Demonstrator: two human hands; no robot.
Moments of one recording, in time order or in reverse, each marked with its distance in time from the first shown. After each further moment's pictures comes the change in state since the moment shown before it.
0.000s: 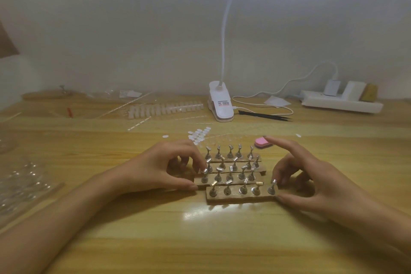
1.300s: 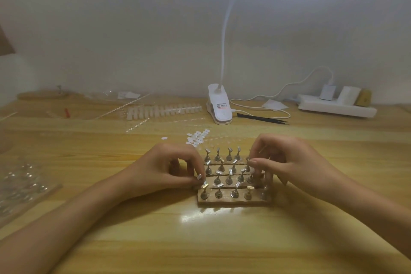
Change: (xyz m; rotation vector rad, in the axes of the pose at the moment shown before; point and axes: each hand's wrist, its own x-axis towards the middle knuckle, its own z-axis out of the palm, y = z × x) left_hand 0.001 0.005 0.007 -0.032 0.094 0.093; right_hand 0.043 -0.029 0.003 0.052 0.021 0.119
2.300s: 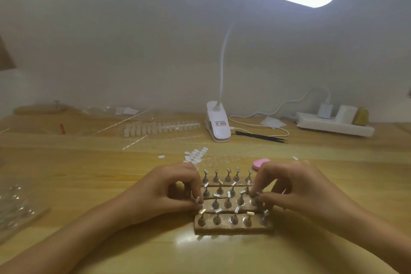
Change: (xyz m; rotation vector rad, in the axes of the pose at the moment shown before) left_hand 0.002 0.004 0.003 -0.031 0.009 -0.019; right_hand -0.006 0.004 -0.007 -0.115 -0.036 -0.072
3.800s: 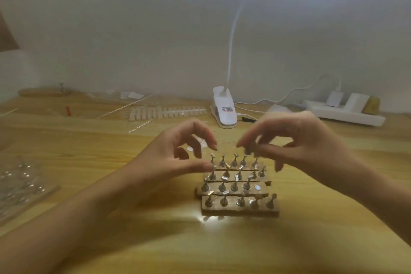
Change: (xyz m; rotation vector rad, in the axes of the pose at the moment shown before) left_hand 0.007 0.024 -0.006 -0.313 0.195 -0.102; right_hand 0.020 -0.037 -0.013 0.193 0.039 -0.229
